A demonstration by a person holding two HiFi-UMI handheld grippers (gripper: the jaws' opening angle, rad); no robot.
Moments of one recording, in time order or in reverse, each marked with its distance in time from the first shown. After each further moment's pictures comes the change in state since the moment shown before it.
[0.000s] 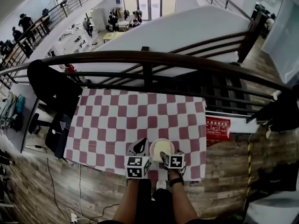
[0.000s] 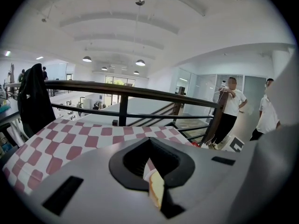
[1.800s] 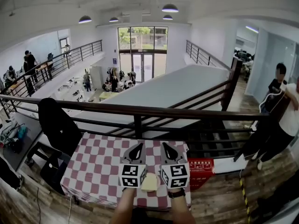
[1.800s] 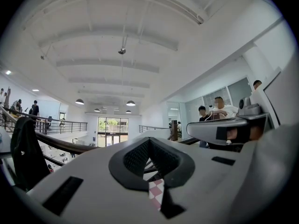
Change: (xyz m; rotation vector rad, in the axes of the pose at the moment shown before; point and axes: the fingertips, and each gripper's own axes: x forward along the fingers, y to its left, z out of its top) left arm -0.085 -0.087 0.210 0.196 -0.490 -0.044; right arm -0.349 0.088 0.233 -0.399 -1.042 0.120
